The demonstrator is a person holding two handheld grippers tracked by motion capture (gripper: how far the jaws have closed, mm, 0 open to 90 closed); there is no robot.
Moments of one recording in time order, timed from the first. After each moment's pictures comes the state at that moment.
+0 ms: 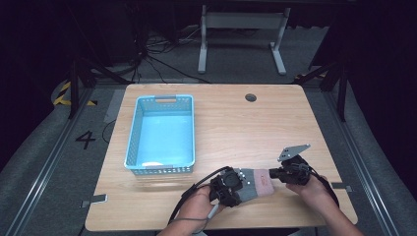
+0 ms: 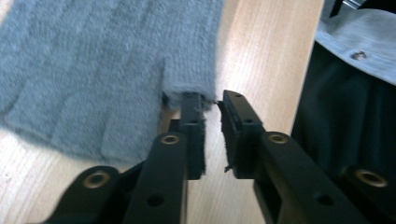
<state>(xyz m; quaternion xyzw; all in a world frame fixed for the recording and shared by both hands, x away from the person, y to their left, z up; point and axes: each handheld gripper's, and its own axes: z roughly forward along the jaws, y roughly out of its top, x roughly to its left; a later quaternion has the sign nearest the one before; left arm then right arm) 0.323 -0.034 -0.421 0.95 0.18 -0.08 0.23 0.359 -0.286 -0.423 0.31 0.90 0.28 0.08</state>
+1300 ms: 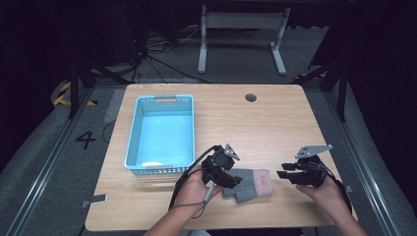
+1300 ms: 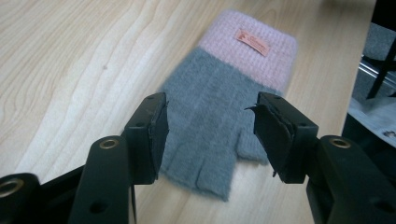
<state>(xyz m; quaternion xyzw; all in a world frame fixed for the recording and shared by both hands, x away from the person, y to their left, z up) 0.354 -0.016 -0.386 0.91 0.24 0.01 0.33 0.347 -0.320 -0.411 0.37 0.86 0.33 0.10</state>
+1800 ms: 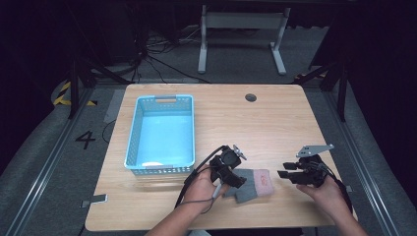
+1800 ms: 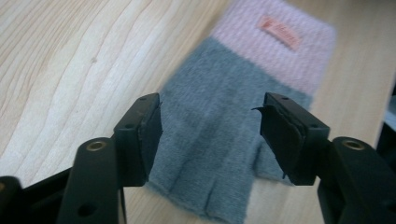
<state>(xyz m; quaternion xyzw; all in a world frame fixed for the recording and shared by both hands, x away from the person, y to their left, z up) 0.368 -0.038 -0.409 0.92 0.26 0.00 0.29 0.349 -0.323 -0.412 0.38 0.86 0.33 0.10</state>
